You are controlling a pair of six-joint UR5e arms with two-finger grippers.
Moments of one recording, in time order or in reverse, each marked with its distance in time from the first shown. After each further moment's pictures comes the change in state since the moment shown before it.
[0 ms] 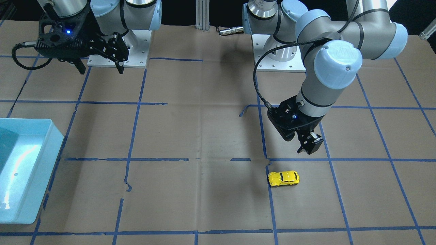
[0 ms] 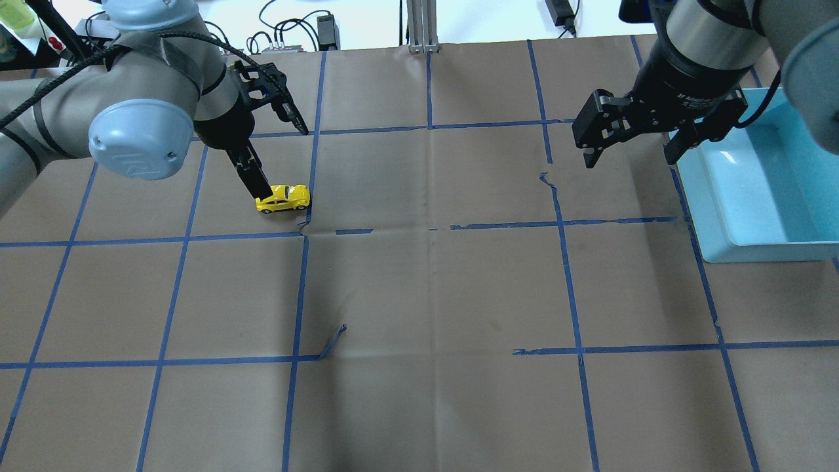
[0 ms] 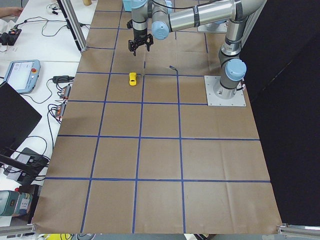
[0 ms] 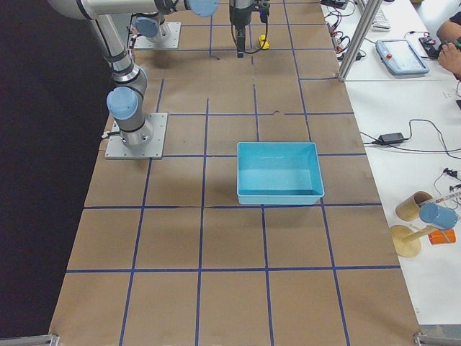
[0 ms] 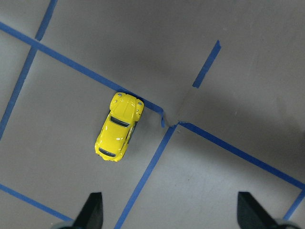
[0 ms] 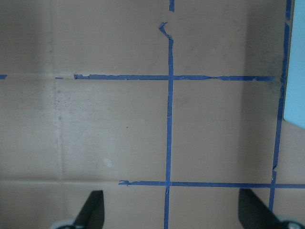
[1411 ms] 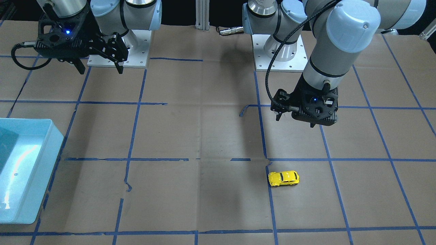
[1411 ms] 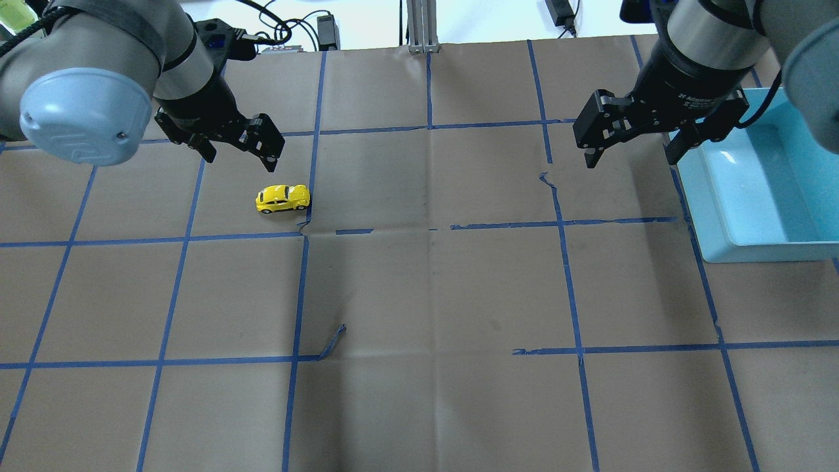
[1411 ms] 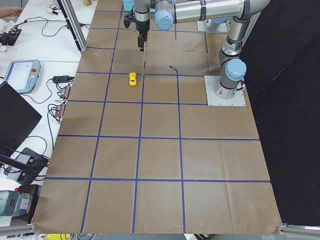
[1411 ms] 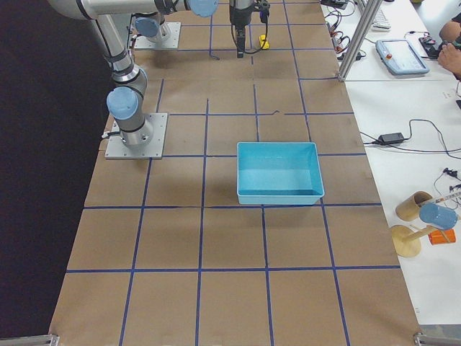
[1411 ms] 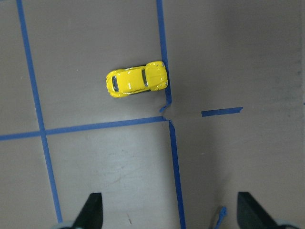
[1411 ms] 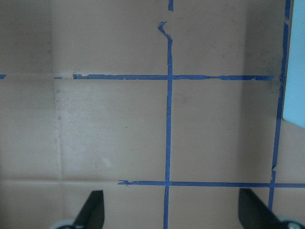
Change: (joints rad) left arm 0.000 0.103 0.048 -0.107 -0.025 -0.835; right arm -0.001 0.000 0.000 0.002 -0.001 0.000
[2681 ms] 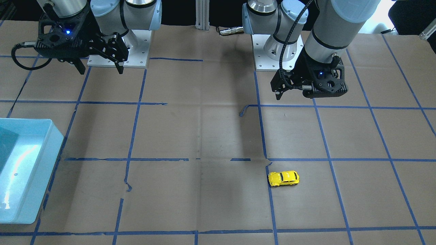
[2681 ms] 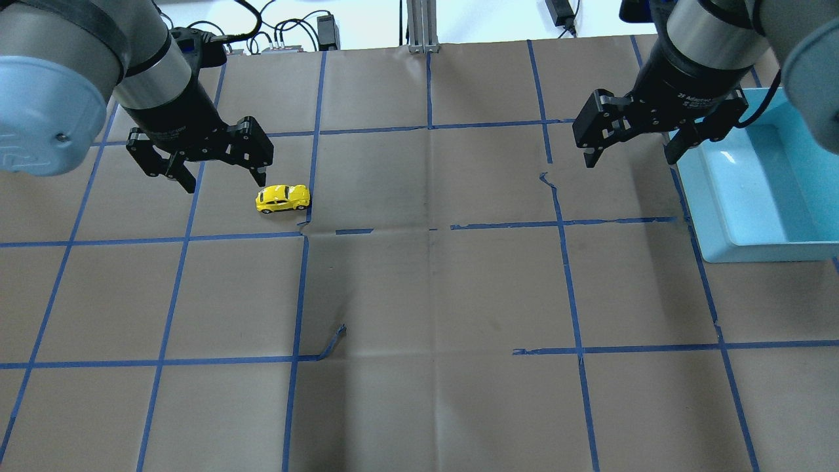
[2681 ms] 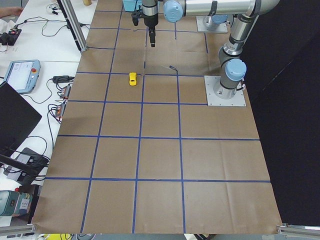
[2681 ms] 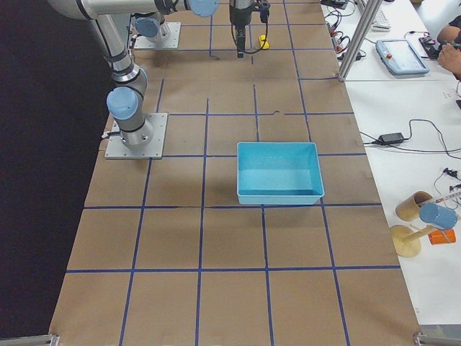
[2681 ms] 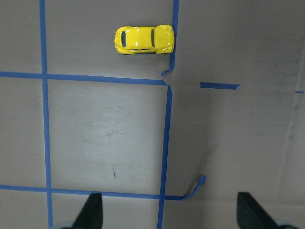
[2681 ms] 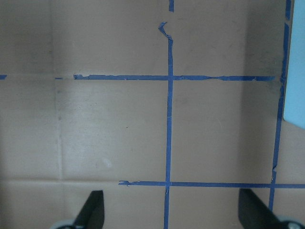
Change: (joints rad) left arm 0.002 0.101 0.006 -0.200 -0.005 -0.386; right arm 0.000 0.000 0.000 -0.002 0.001 0.000
